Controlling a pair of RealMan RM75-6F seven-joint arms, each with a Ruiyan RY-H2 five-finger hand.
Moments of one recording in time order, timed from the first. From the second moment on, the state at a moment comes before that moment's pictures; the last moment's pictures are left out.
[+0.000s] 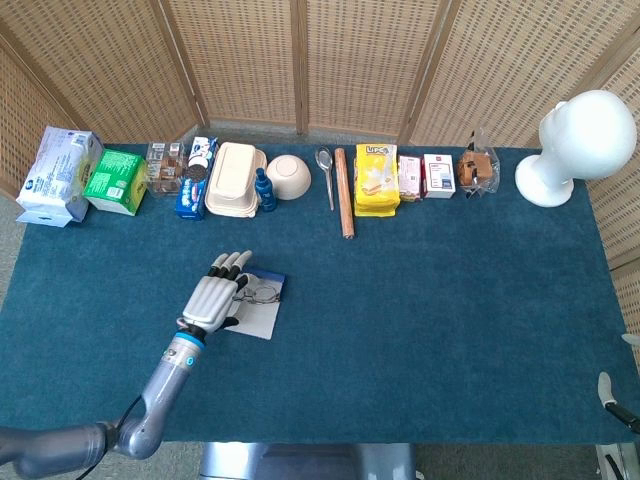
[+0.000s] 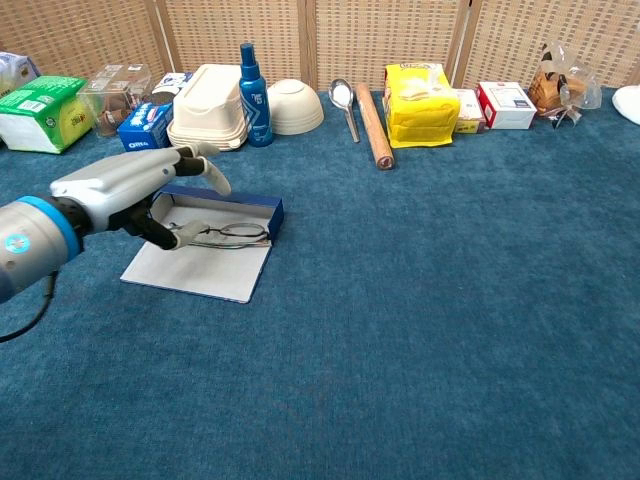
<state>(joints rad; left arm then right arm) -0.61 -1.70 -0.13 -1.45 1.16 1.11 0.36 -0.16 -1.09 0.11 -1.72 -1.44 1.66 0.28</state>
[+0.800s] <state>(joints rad) -0.62 -1.80 -0.15 -1.31 1.13 1.13 0.54 -0.16 -1.10 0.11 -1.71 -1.44 1.66 0.30</state>
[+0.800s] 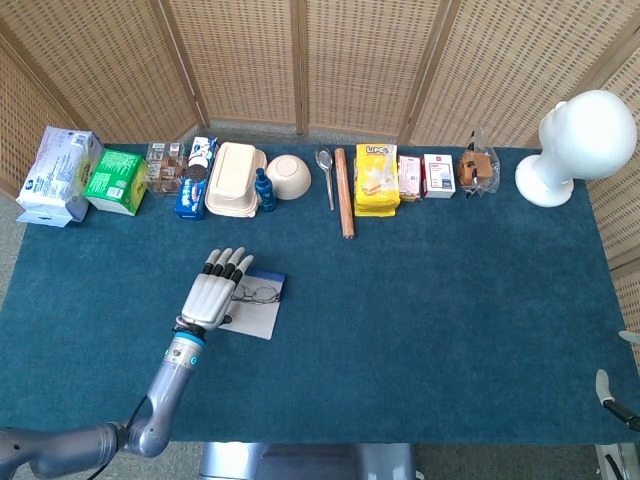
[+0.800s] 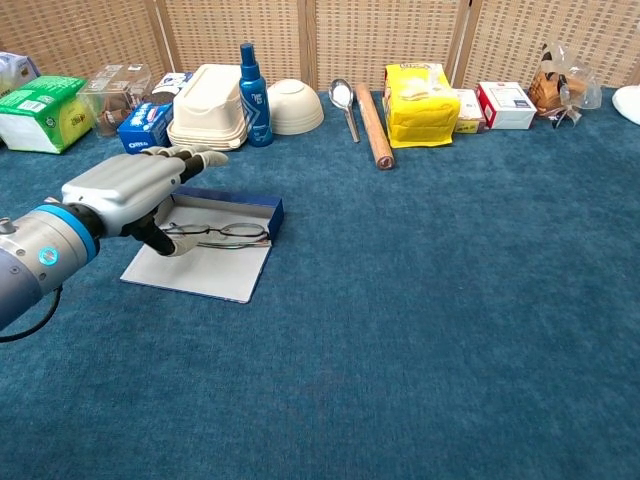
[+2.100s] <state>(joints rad) -0.69 -1.78 -0.23 -1.31 1.01 0.99 0.52 -0.17 -1.08 0.10 -1.74 -1.46 1.69 0.29</state>
